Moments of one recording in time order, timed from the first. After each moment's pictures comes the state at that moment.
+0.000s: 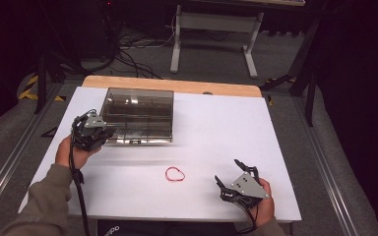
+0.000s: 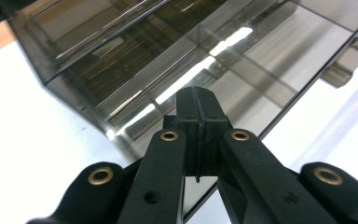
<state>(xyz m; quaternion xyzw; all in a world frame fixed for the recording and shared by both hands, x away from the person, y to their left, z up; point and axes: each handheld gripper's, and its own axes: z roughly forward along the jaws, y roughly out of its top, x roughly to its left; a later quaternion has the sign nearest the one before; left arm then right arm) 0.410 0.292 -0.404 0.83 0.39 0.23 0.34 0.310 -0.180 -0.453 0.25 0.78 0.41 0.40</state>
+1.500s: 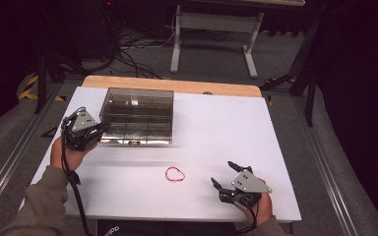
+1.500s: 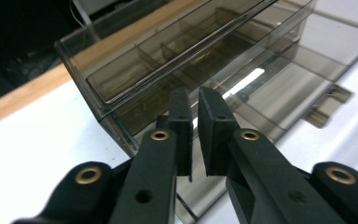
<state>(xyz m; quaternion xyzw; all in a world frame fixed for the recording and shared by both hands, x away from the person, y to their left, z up) 0.388 0.296 -0.387 0.79 0.35 0.31 0.39 0.314 -0.180 -0.449 0.25 0.79 0.46 0.31</state>
